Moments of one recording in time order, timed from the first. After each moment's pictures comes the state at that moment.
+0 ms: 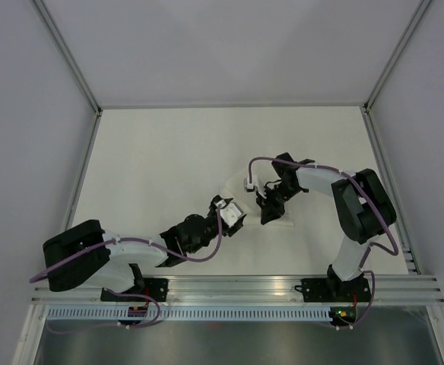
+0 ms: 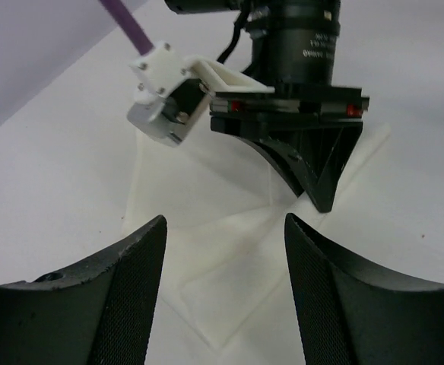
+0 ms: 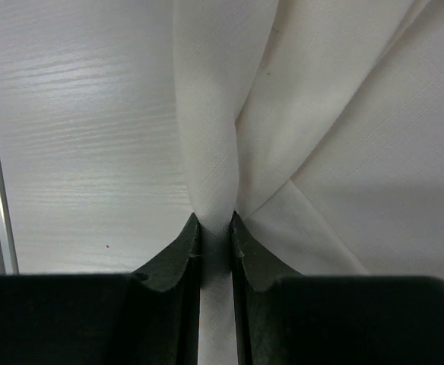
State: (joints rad) left arm -1.12 1.32 0.38 0.88 -0.30 0.21; right arm 0.41 1.80 1.01 -0.69 -0.74 -0.95
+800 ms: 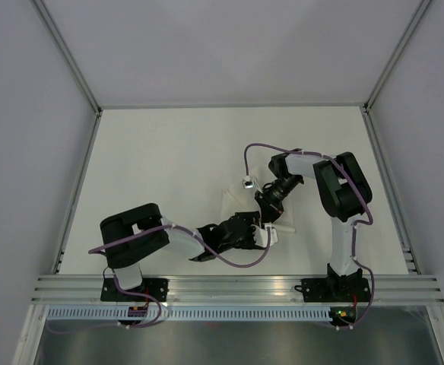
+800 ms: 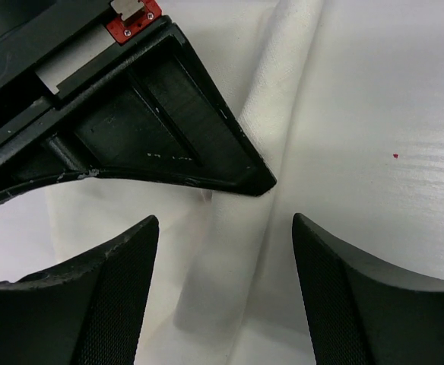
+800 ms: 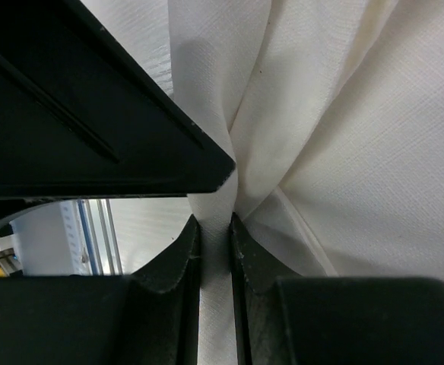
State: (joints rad) left arm -1.20 1.76 0.63 0.68 -0.17 0.55; right arm 0.38 2.08 1.27 -1.08 -0.86 -0.95
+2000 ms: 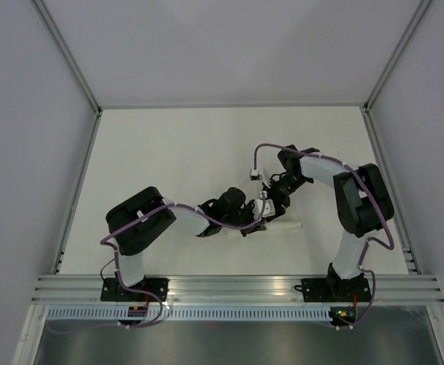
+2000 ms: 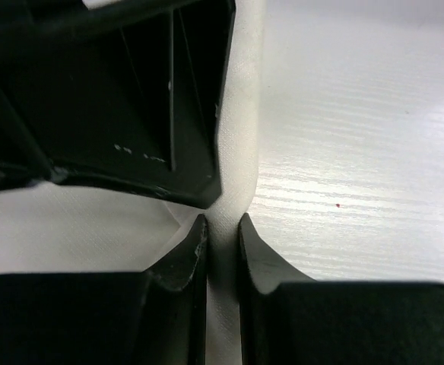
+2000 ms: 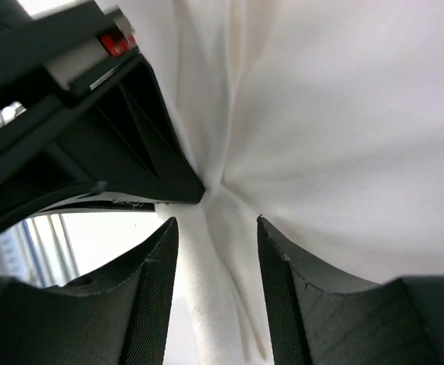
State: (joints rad) left arm -0.99 1.86 0.80 0.52 0.37 0.23; right arm 0.33 1.90 1.18 -0.95 -0.76 -0.87
